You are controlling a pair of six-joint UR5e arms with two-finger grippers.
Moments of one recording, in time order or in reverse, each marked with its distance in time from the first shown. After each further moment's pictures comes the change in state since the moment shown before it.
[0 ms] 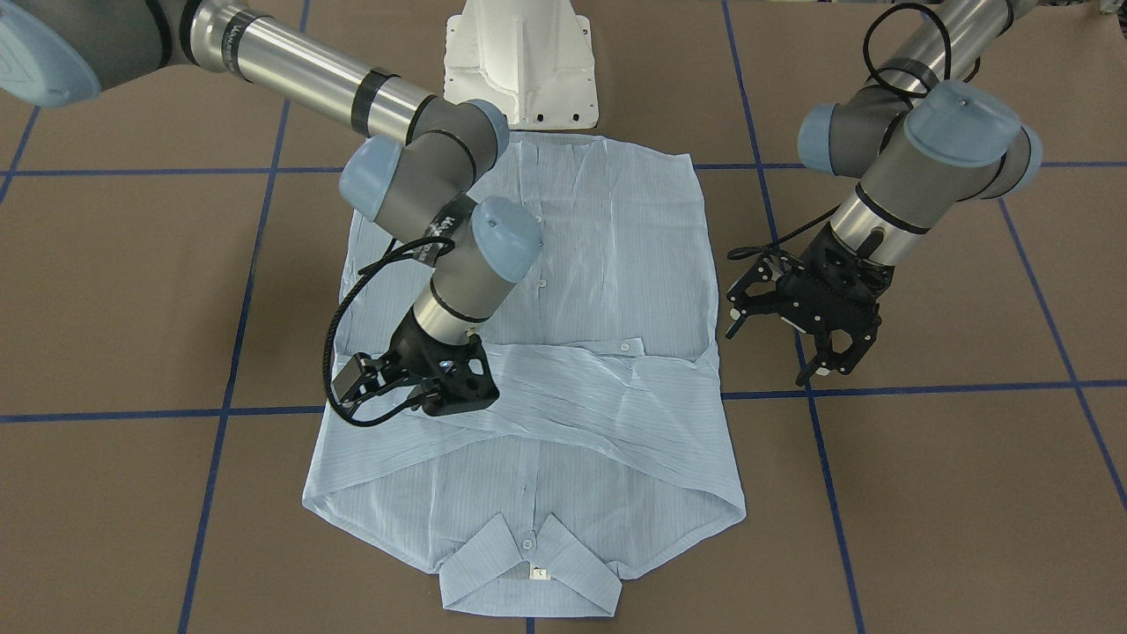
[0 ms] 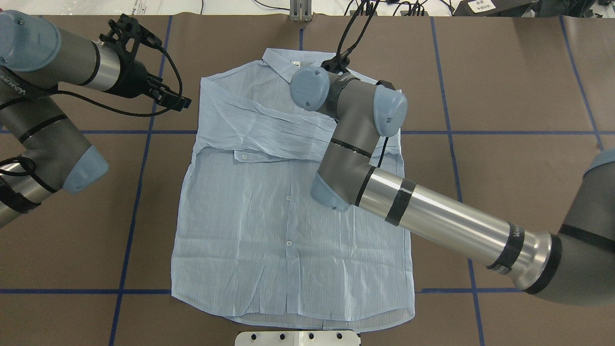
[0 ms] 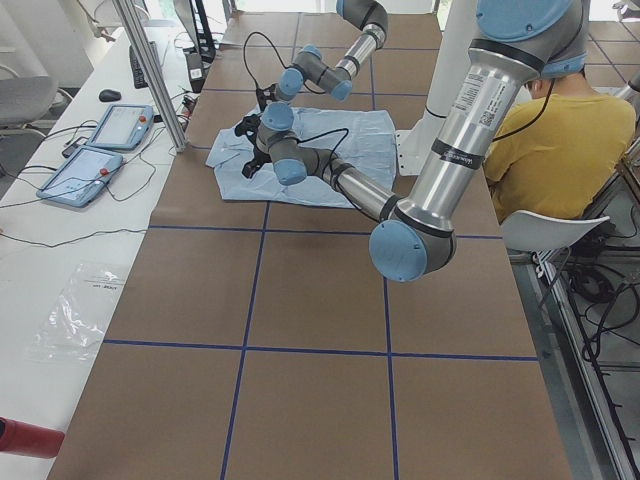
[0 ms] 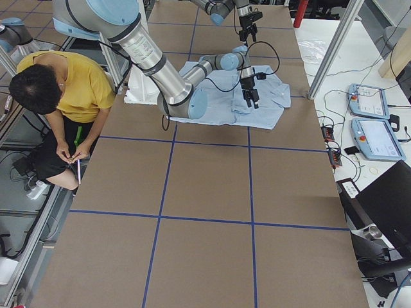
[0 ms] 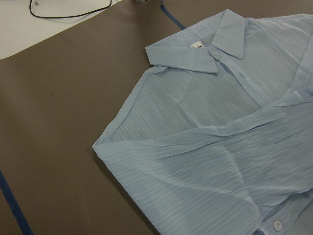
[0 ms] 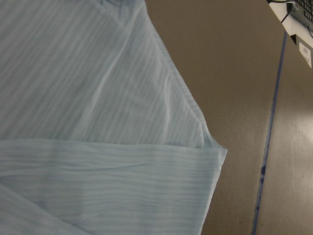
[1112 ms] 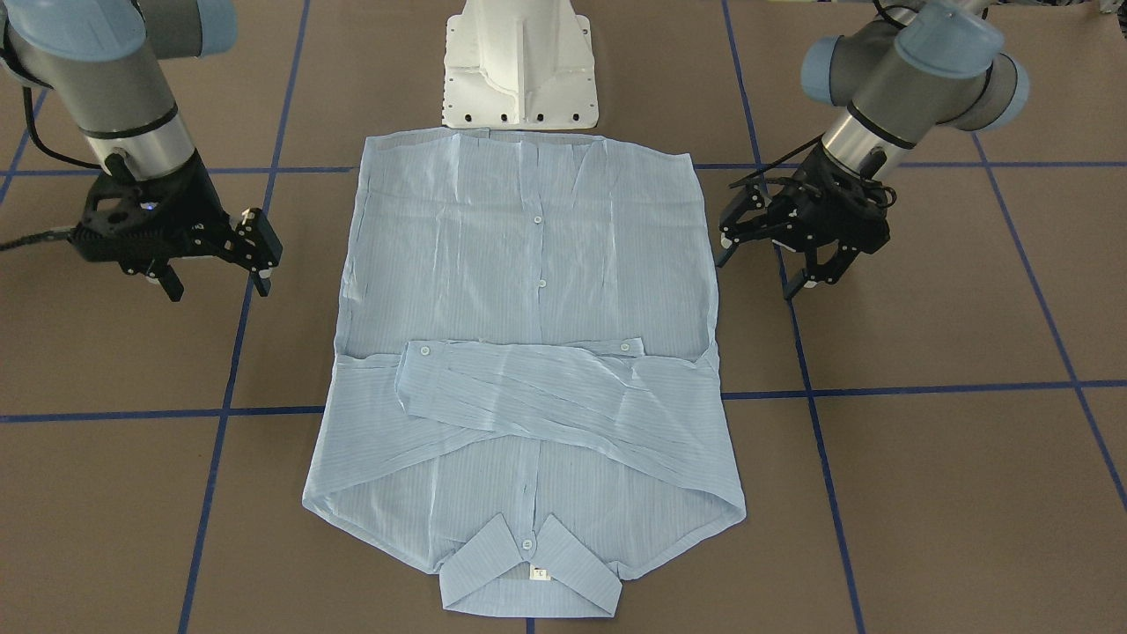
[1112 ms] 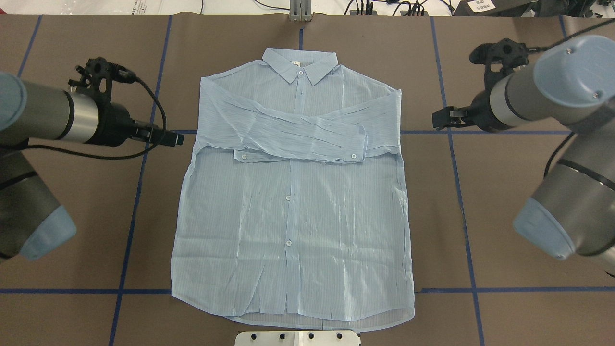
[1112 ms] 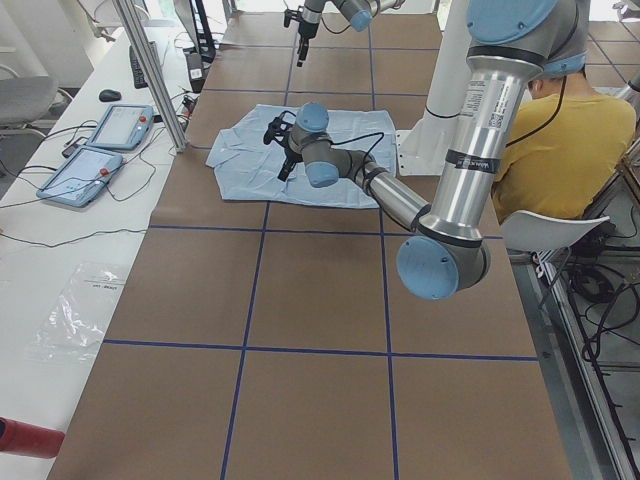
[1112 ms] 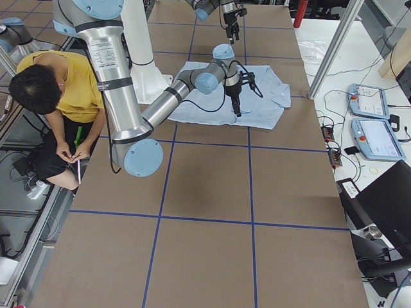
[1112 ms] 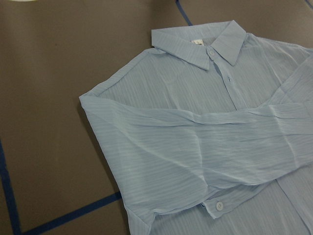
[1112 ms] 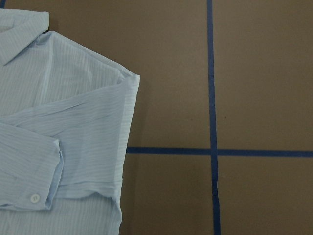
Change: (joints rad) left arm 0.147 0.240 -0.301 0.011 0.090 -0.437; right arm 0.158 -0.722 0.879 0.333 0.463 0.427
